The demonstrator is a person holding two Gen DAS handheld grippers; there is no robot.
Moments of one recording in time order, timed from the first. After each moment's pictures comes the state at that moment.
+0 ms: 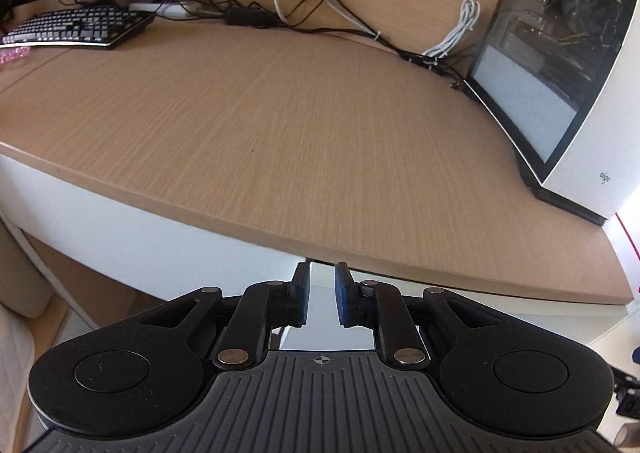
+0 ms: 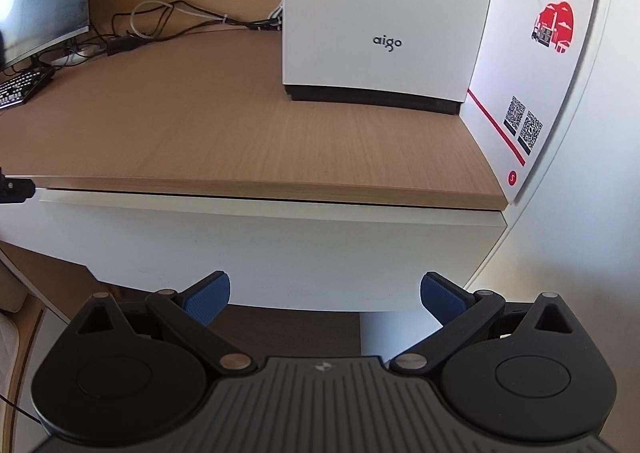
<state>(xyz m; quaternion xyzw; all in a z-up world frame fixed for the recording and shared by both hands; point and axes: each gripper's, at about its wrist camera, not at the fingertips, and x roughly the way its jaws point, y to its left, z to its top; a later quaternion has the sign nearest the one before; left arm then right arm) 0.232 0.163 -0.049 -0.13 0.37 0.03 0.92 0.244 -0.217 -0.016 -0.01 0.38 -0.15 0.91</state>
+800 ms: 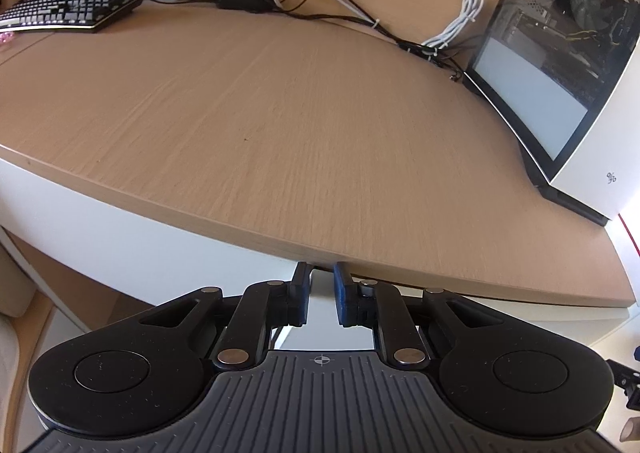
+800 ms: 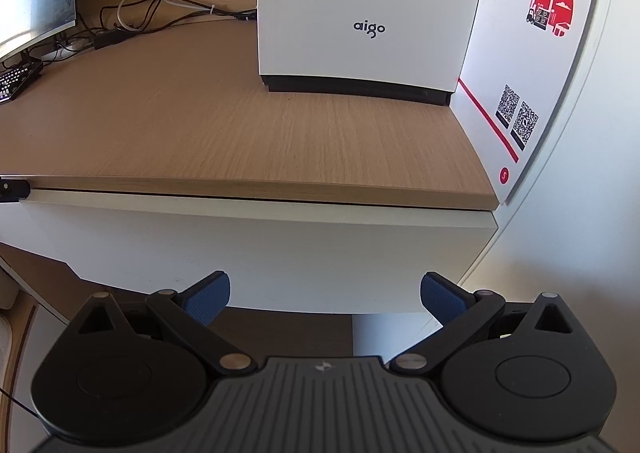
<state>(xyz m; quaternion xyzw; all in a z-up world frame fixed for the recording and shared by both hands) 0.249 0.173 -0.067 -0.15 0.38 0.01 0.91 0.253 -0.239 -0.021 -0.01 0.40 -0.16 0.90</state>
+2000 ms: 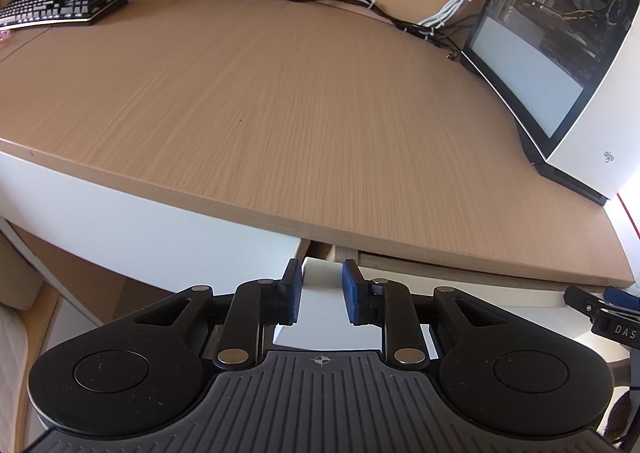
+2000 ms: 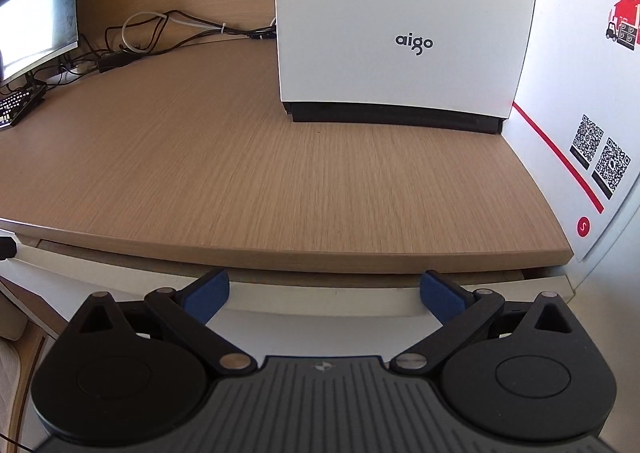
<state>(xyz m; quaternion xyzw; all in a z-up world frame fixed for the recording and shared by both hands) 0.244 0.170 -0.064 -0.13 0.41 0.00 0.90 0.308 -0.239 -0.039 0.00 0.36 -0.13 0.92</state>
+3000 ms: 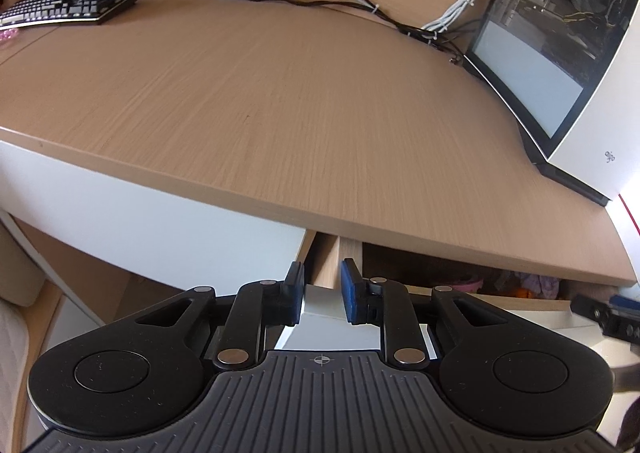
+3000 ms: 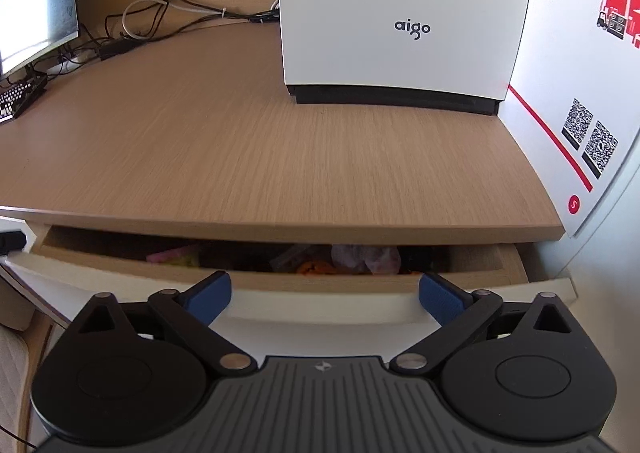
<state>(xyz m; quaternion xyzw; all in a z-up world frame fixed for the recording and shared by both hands) 0.237 0.169 -0.067 -0.13 0.40 0.01 0.91 0.299 -0.234 -0.032 0.02 0.39 -0.13 0.91</state>
